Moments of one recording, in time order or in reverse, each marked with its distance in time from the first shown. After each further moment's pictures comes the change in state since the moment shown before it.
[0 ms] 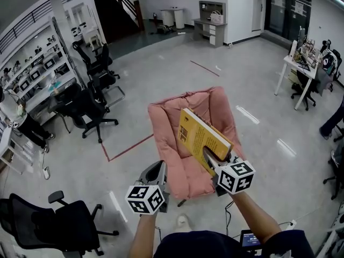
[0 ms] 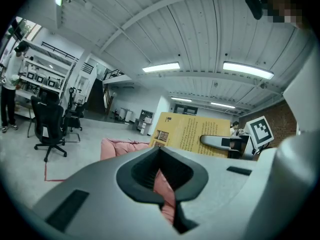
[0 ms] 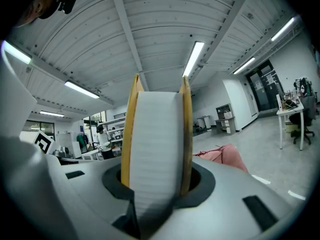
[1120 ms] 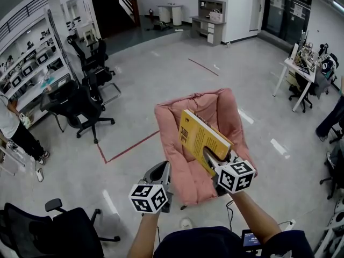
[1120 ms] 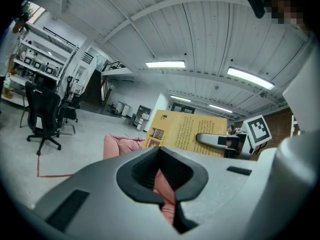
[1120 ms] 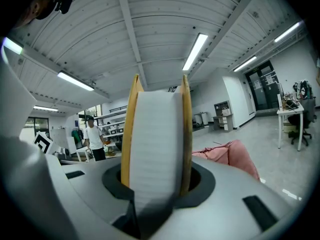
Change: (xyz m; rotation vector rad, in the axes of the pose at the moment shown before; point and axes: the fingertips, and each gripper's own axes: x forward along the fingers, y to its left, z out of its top) left arm 0.031 0.092 -0.001 -0.070 0.043 -0.075; right arm 0.098 0.027 -0.020 -0.008 0.060 -0.051
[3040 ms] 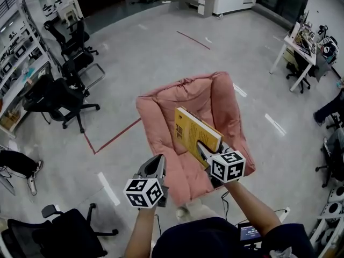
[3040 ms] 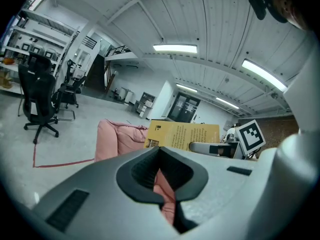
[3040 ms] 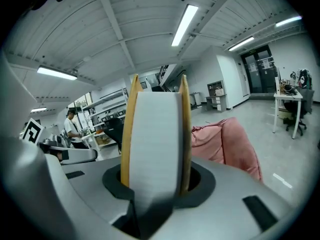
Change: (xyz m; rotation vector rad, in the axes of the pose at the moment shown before) left arm 0.132 0.042 -0.028 -0.076 0.143 0.022; right arm 0.100 -0.120 -0.062 0.077 0.227 -0.058
